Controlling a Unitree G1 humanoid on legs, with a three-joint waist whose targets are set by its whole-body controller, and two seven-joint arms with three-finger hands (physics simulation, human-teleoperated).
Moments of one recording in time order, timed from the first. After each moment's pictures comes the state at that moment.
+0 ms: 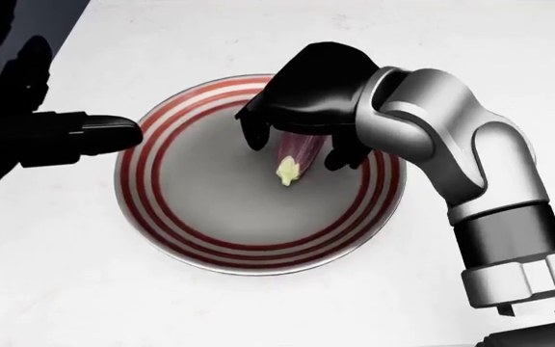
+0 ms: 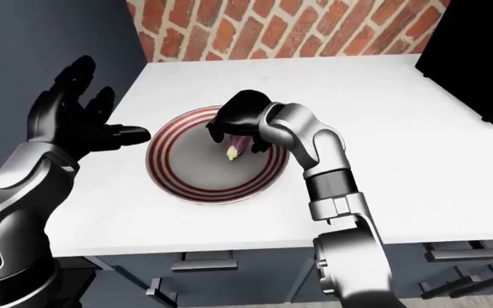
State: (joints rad) left arm -0.61 0.30 0.23 -0.44 -0.42 0.95 0.19; right arm -1.01 -0.28 0.03 0.55 -1.17 -0.71 0.60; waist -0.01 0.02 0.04
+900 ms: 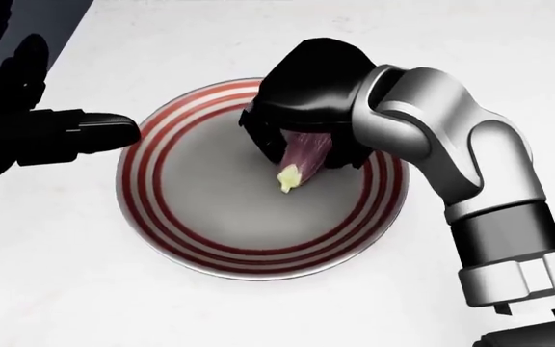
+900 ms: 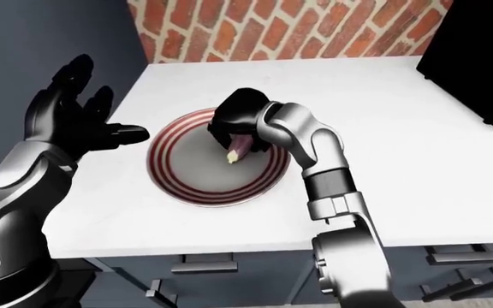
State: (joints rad) left arm -0.61 0.30 0.24 -0.45 -0.43 0.96 0.19; right arm -1.02 -0.27 0.03 0.55 -1.18 -0.71 0.57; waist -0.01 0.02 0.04
